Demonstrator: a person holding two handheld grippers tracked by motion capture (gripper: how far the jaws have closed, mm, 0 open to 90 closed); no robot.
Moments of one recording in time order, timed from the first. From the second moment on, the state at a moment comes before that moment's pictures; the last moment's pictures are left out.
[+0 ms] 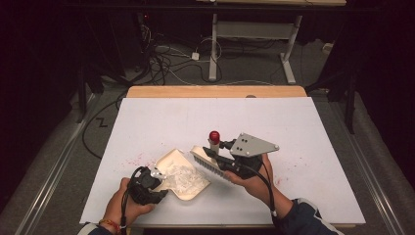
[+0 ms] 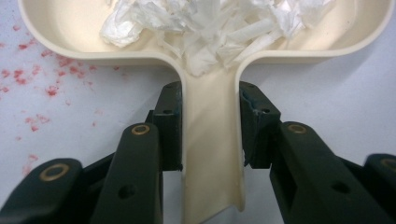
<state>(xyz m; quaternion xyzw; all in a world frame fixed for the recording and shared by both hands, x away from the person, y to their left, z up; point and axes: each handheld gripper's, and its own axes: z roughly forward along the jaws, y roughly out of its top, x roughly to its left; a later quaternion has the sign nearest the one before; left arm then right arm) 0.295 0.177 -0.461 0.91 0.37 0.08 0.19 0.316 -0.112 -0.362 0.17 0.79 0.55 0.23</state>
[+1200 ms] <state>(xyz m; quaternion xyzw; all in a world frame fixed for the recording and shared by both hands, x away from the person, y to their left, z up) 0.296 0.181 -0.461 0.90 0.37 0.07 0.20 0.291 -0.103 -0.371 0.15 0.80 0.55 0.19</state>
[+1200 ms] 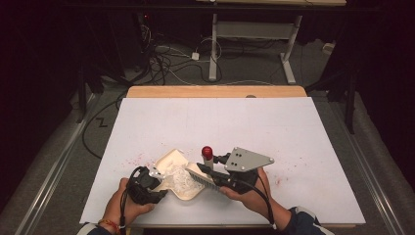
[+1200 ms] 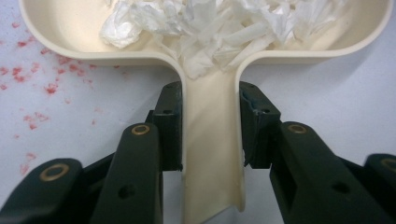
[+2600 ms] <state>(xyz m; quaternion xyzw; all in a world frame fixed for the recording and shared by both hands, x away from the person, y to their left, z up) 0.315 0.205 -0.451 0.91 0.38 0.05 0.18 0.425 -0.069 -0.384 0.21 0.77 0.54 0.26</state>
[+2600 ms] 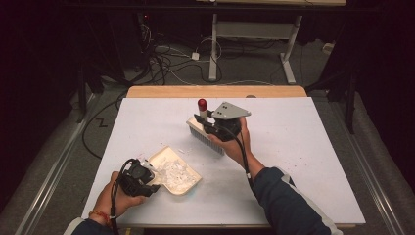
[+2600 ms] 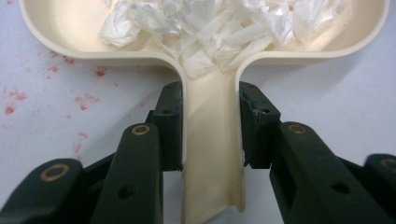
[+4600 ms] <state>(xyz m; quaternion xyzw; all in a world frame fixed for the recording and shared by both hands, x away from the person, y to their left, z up) 0.322 0.210 -0.453 0.90 0.40 0.05 0.17 0.337 -0.121 -0.352 0.16 0.78 0.57 0.19</state>
